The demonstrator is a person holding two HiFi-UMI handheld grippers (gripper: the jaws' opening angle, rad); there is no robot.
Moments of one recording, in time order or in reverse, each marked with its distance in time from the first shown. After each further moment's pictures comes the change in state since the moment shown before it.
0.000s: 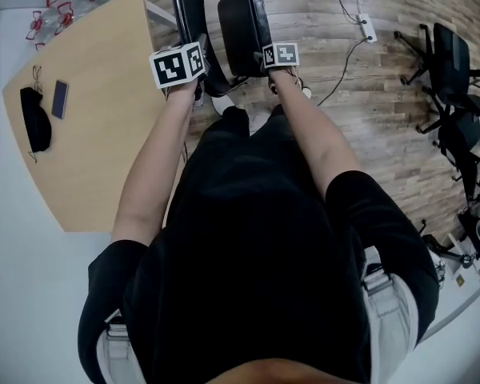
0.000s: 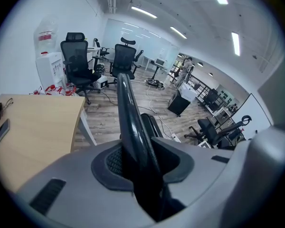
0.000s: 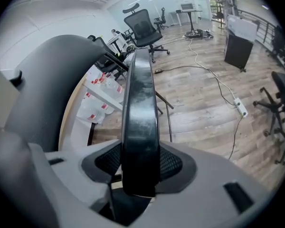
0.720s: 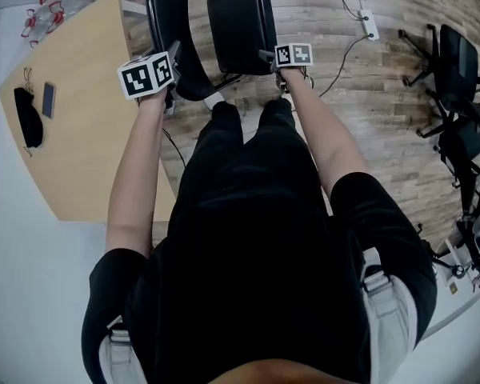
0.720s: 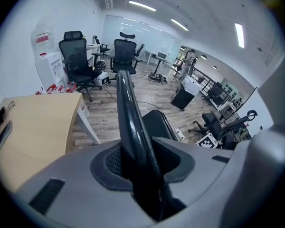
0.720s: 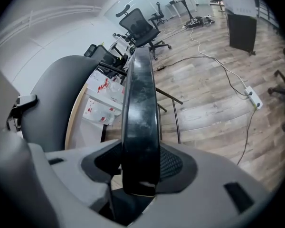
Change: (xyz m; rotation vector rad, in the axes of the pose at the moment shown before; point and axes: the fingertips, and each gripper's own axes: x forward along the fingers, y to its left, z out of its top) left arm 0.031 -0.011 -0.012 0.021 0.057 0.050; right arm -0.003 -0.099 0.001 0.041 0.008 0.196
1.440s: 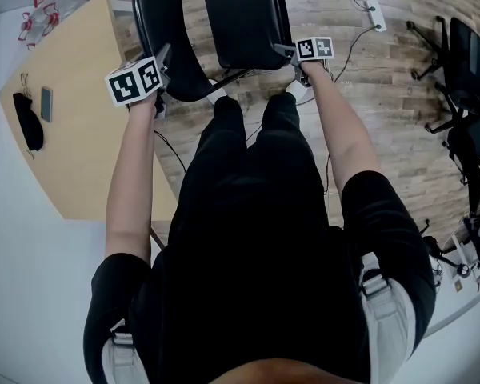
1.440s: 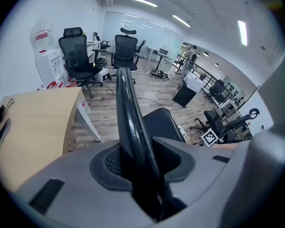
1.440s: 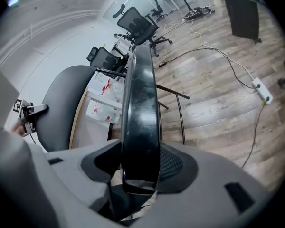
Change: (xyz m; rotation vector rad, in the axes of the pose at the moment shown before) left arm 0.025 0.004 -0.014 -0.003 0.042 0.017; right arm -0.006 -0.073 -0.001 0.016 0.029 0.129
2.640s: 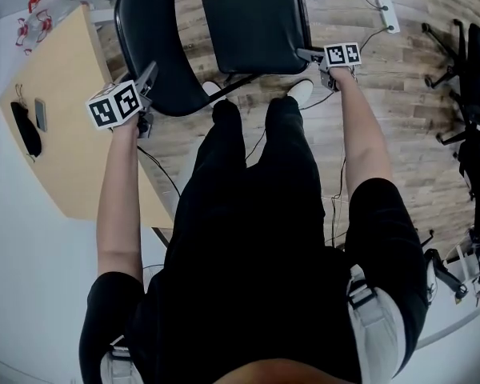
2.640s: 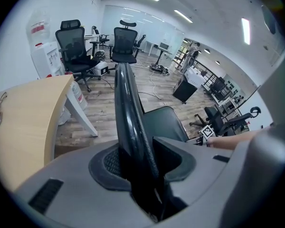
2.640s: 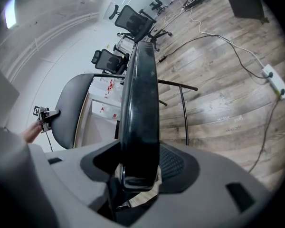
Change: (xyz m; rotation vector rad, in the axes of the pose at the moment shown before) left arm 0.059 -0.005 -0.021 -0.007 0.058 -0.010; right arm -0.008 -0.139 0.001 0.002 0.050 0.177
